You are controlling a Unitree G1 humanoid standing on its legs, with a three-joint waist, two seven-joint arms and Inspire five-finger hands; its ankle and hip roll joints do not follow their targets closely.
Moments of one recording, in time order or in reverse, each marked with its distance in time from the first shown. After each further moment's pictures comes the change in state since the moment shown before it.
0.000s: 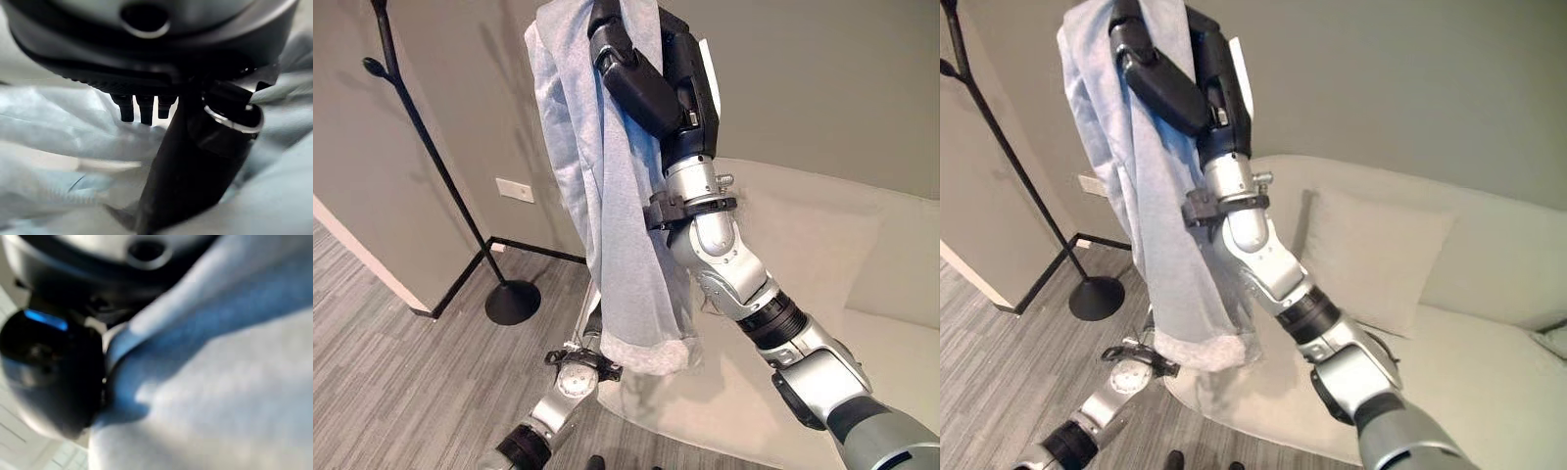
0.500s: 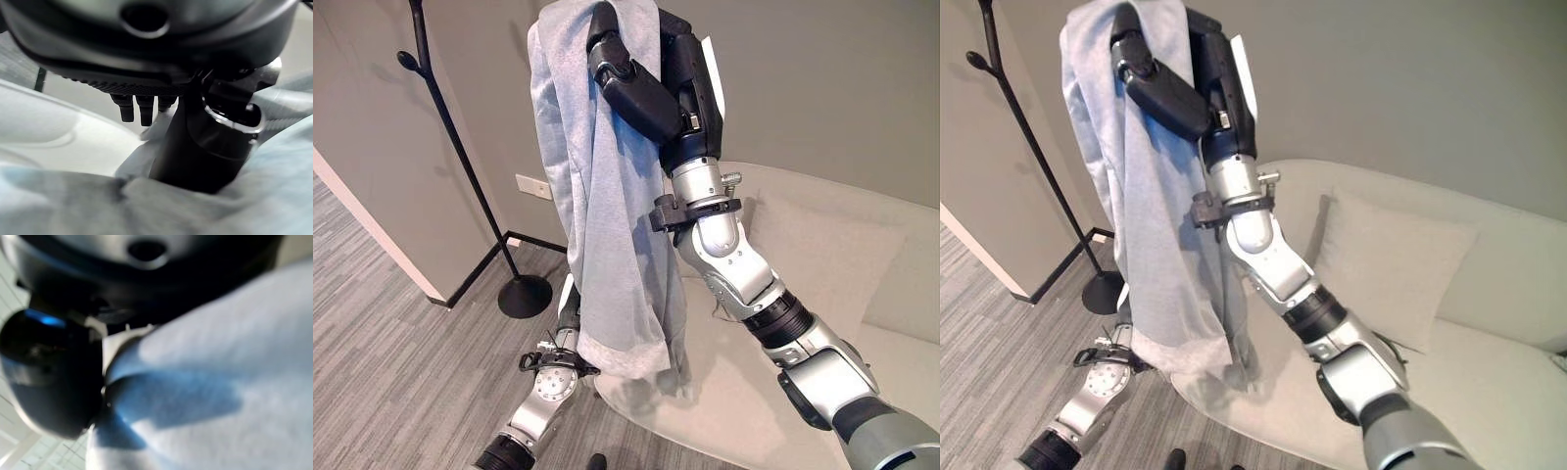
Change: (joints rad) left arm 0.132 0.062 0.166 -0.152 0.049 -0.042 0.046; right arm 0.006 -0.048 0.001 0.055 -0.097 0.021 0.027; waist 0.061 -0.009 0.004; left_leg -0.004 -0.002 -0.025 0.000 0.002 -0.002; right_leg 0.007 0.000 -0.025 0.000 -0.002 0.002
